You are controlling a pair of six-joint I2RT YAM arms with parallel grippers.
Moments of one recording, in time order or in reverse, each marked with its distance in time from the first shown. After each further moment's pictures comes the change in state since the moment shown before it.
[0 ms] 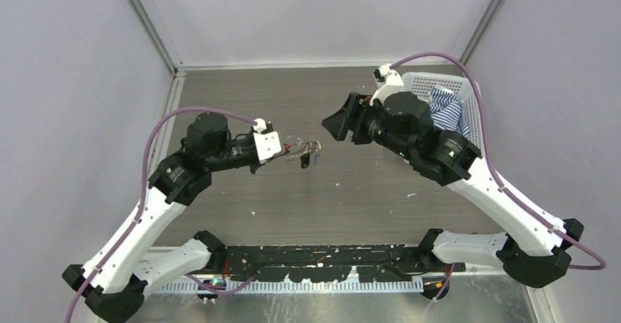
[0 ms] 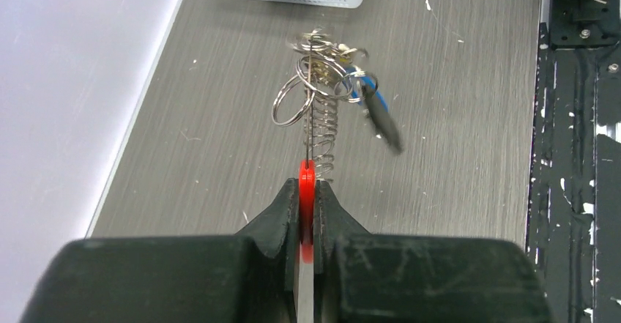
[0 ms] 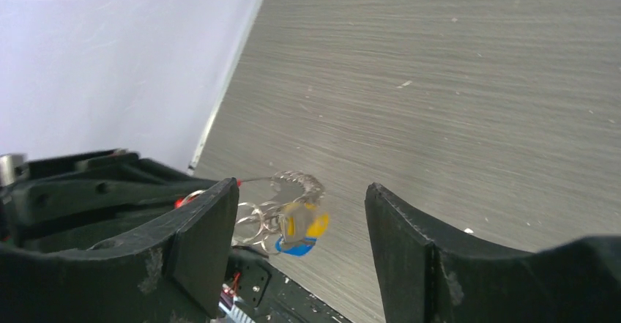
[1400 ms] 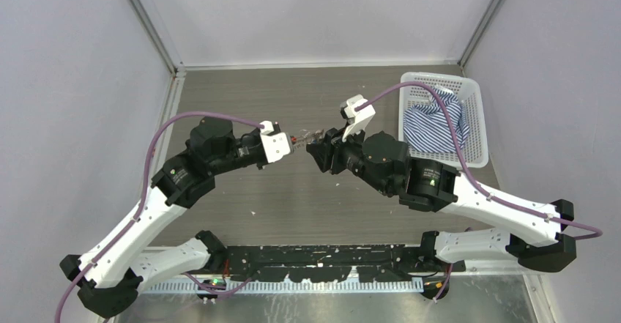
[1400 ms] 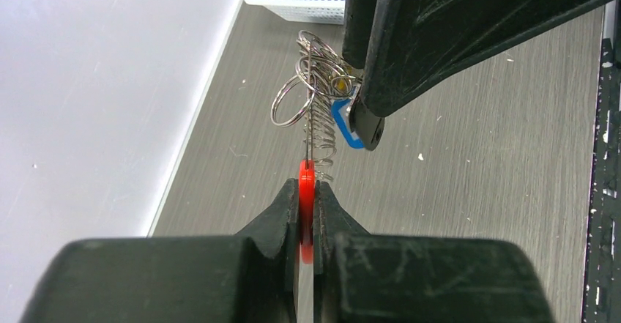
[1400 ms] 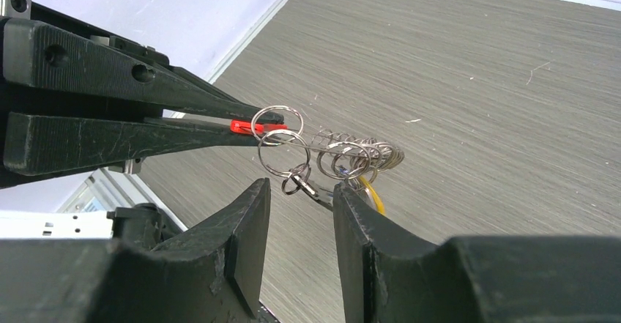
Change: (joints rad) left arm -0.130 0.008 0.025 0.079 -0.186 0.044; right arm 0.350 -0.047 -0.169 0.261 0.262 -0.285
